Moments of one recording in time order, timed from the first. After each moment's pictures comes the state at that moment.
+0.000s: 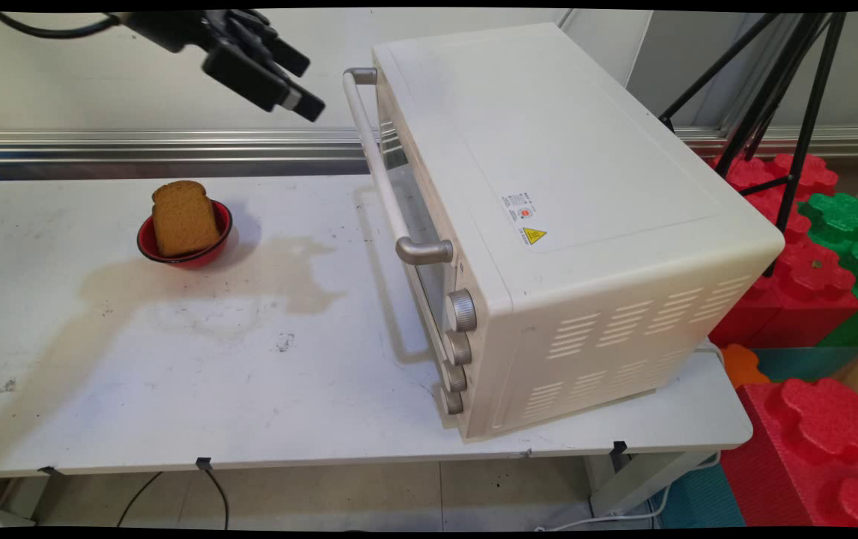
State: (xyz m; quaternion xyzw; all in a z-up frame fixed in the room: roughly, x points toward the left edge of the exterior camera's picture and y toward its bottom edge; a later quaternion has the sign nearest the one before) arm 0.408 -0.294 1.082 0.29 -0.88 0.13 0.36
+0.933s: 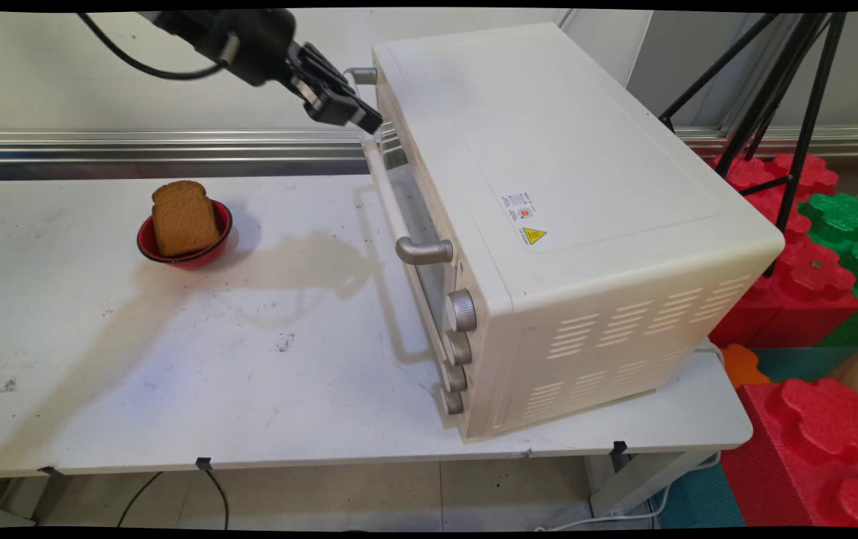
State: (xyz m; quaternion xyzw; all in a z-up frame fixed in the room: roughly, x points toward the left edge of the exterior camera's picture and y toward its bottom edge) arm 0.367 -0.337 1.042 0.29 -0.88 0.12 0.35
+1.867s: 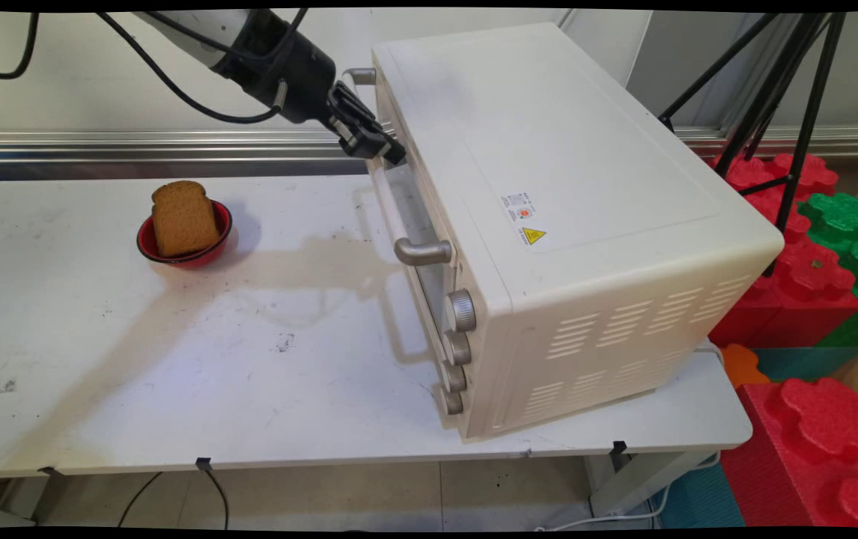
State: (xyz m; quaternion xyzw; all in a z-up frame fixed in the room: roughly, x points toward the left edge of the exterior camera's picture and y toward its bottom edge) arm 0.345 -0.357 1.002 0.30 -0.89 0.11 0.34
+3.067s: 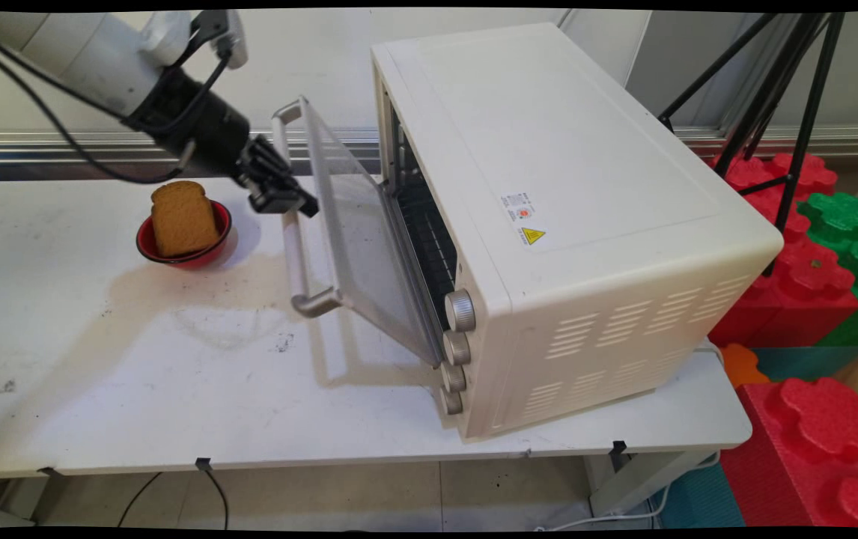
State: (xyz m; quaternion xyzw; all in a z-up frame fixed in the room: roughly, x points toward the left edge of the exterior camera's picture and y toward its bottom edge) arm 0.412 -0.308 0.968 0.30 -0.91 0.09 0.28
